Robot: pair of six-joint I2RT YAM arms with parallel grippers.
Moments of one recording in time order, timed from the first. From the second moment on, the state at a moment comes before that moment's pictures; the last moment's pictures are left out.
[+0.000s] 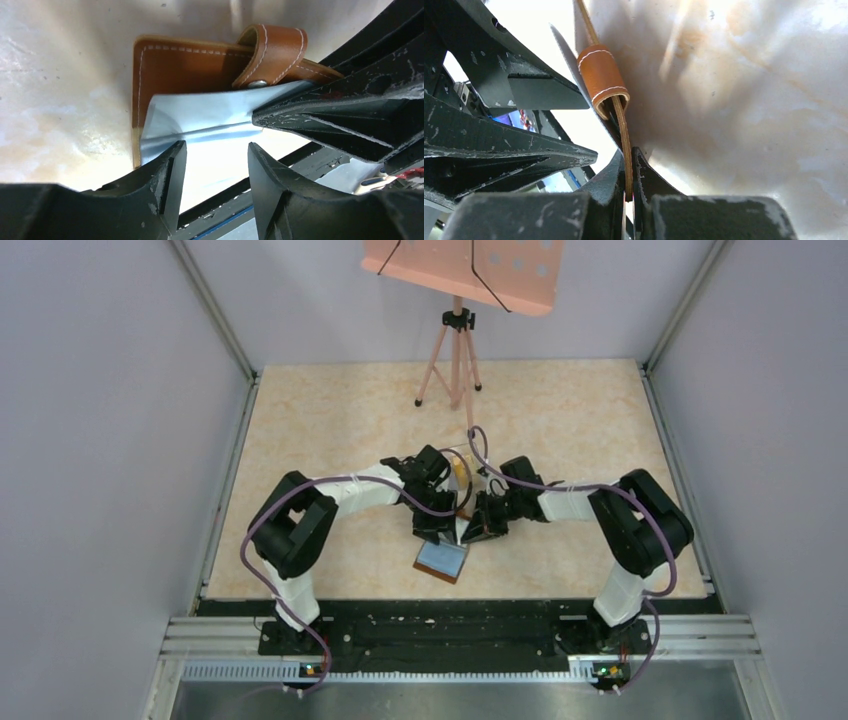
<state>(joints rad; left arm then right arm) -0.73 1.84 1.16 -0.56 0.36 -0.63 0.51 1.74 0.74 0.01 -0.72 0.56</state>
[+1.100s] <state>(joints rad) -0.59 1.44 0.88 -0.10 0.85 -0.59 0.38 1.28 0.84 -0.23 -0.90 0.55</state>
